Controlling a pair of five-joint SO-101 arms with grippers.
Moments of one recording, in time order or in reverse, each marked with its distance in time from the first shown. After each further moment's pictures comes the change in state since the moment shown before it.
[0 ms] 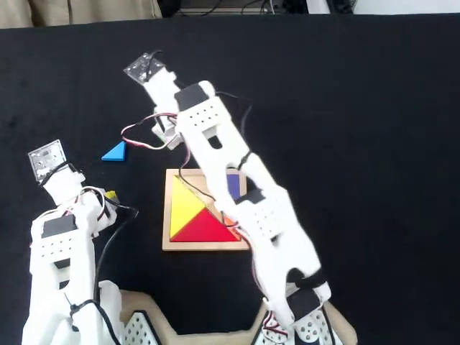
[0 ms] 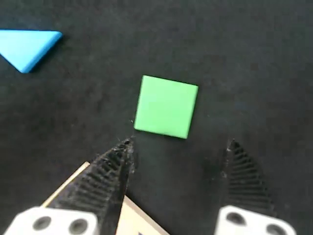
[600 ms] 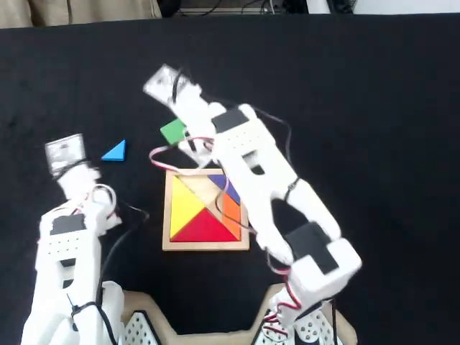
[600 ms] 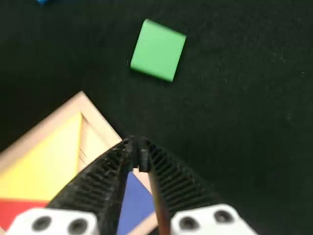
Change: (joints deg) left arm 5.2 0.0 0.1 -2.3 -2.6; right arm 3.6 -42.0 56.9 -21.3 7.3
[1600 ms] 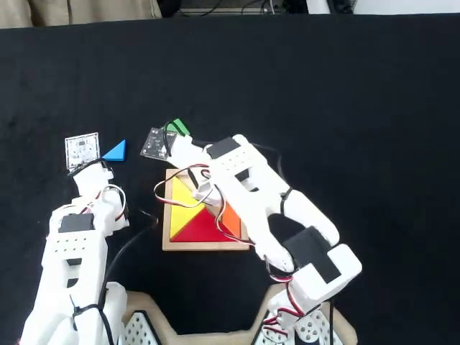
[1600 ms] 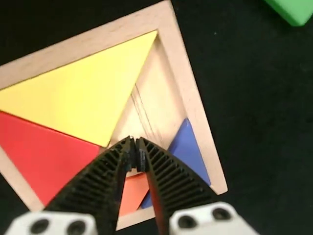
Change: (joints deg) left arm 4.8 0.0 0.0 0.0 -2.9; right arm -2.9 -3.6 21.7 -2.1 18.2
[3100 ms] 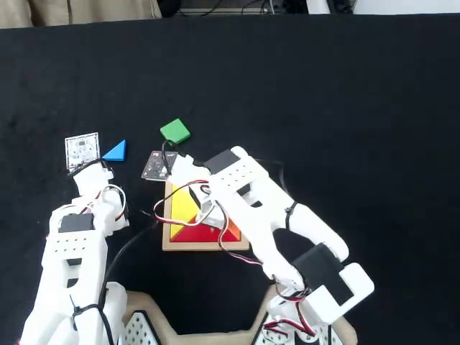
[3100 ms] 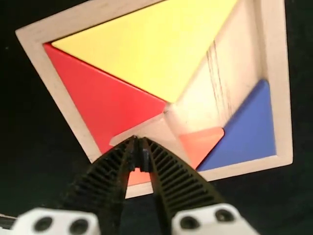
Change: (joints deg) left arm 0.0 0.0 0.0 0.0 0.0; right arm -2.9 -7.6 7.2 9.1 -1.6
